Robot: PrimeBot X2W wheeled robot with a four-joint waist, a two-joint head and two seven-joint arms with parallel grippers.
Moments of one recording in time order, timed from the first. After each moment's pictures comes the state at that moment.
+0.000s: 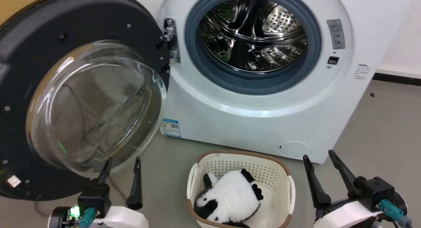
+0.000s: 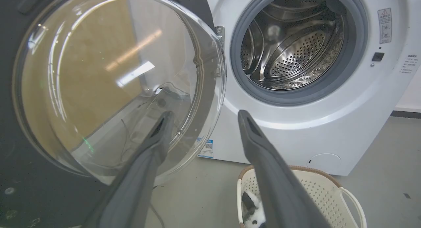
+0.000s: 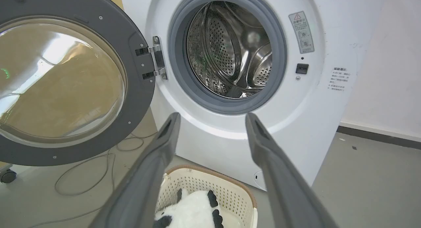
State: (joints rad) left arm 0.04 0.05 0.01 0.01 -0.03 -0.01 -0.11; right arm 0.02 -0.05 0.05 0.02 0.11 0.13 -0.11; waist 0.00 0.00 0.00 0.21
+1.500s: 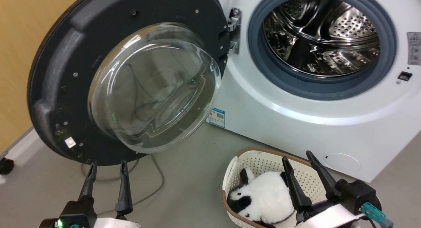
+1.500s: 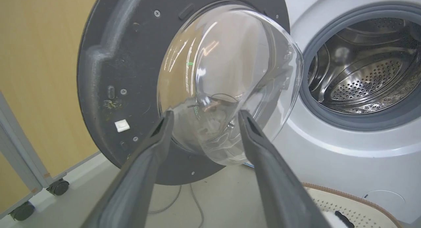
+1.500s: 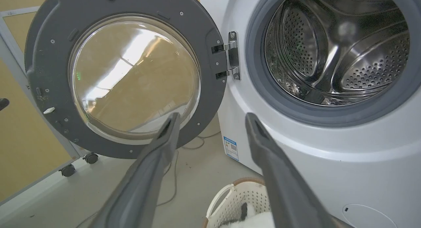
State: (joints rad) left arm 0.11 0.05 0.03 -0.06 -0.08 0.03 -0.20; right arm -0.01 -0.05 0.17 0.09 0.20 0.13 -0.20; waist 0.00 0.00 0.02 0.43
